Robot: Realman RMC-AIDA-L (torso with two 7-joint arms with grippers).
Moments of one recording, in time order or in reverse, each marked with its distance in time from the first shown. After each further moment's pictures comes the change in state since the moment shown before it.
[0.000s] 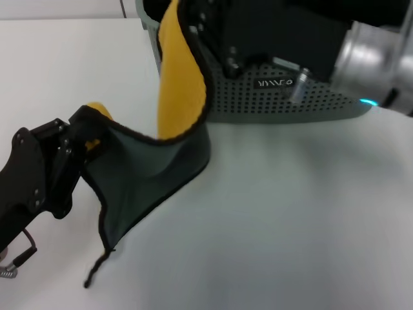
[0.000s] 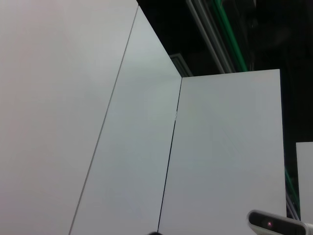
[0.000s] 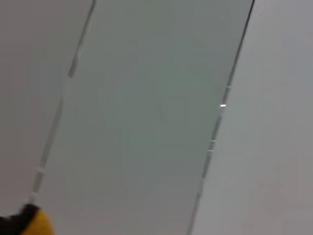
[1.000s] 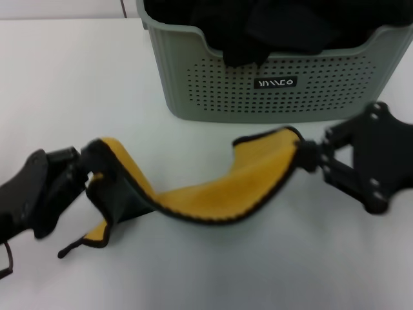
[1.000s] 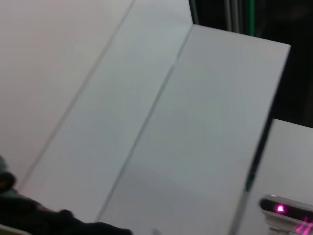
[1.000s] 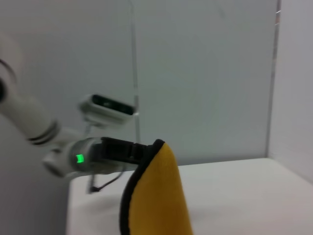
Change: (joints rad) left arm -0.059 0.112 0.031 -0.032 0.138 -0.006 -0.283; right arm -0.411 0.174 0.686 -0.429 -1.065 -0.766 1.004
